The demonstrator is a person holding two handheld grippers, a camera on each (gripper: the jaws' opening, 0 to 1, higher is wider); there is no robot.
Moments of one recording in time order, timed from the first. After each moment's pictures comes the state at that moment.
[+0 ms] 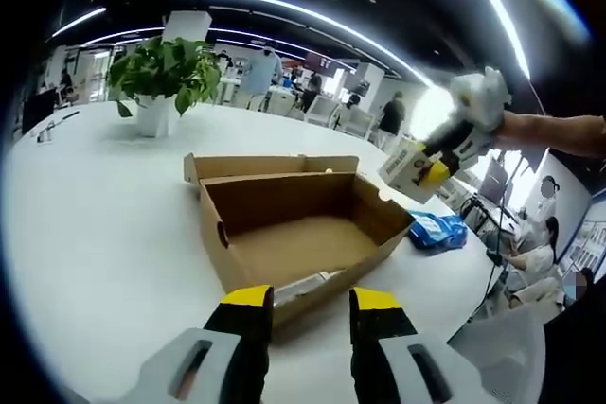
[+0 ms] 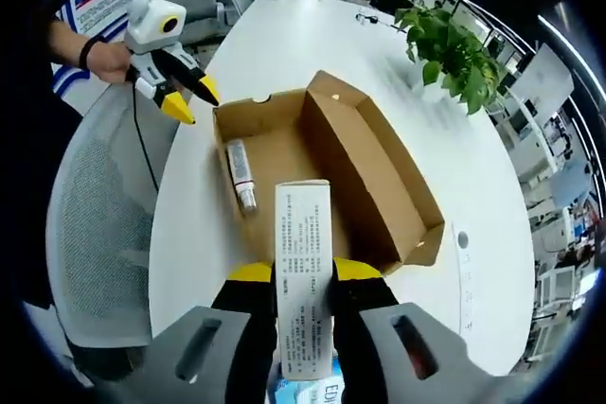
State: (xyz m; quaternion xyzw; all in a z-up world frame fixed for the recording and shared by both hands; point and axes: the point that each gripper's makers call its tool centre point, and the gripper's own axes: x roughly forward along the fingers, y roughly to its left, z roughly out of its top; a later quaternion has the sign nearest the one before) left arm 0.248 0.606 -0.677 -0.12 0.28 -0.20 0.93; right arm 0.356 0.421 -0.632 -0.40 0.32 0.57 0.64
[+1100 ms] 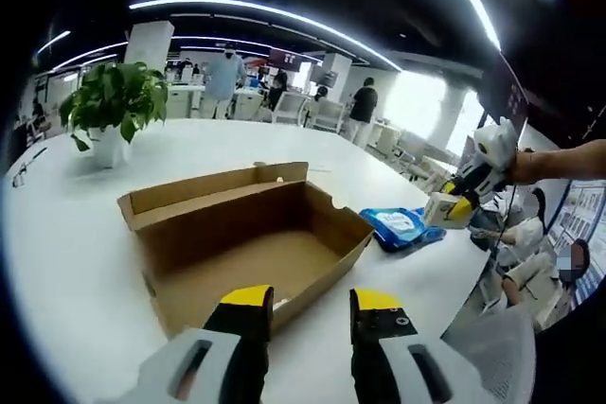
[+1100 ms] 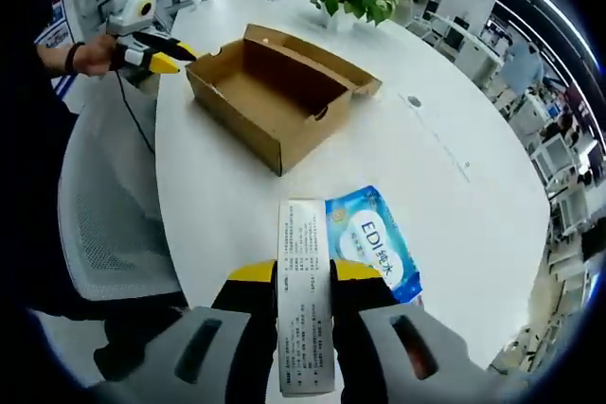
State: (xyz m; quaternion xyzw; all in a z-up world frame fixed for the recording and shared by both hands) left arm 0.269 0.523 -0.648 -0.08 0.28 -0.26 0.92; right arm 0.305 0.215 -0.660 -0.28 0.41 0.43 0.75
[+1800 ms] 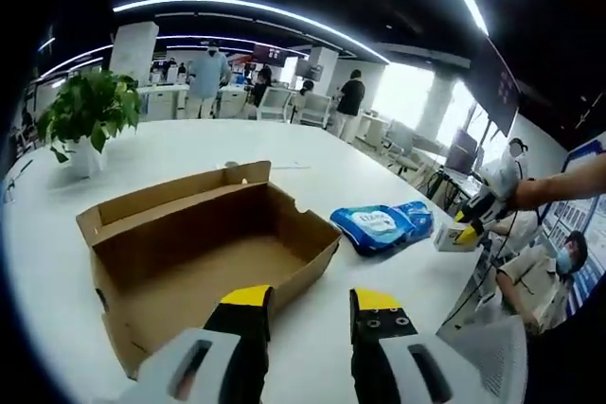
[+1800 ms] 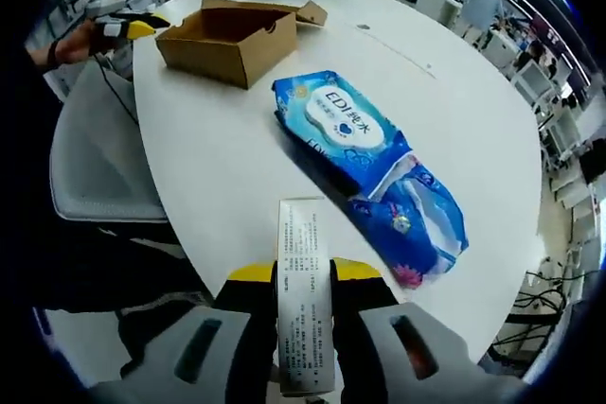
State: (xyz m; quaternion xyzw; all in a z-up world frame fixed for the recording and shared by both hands) left arm 0.271 0.469 -0.647 -0.06 0.29 -0.28 0.91; right arm 0.260 0.095 -0.706 -0.24 0.48 0.36 0.77
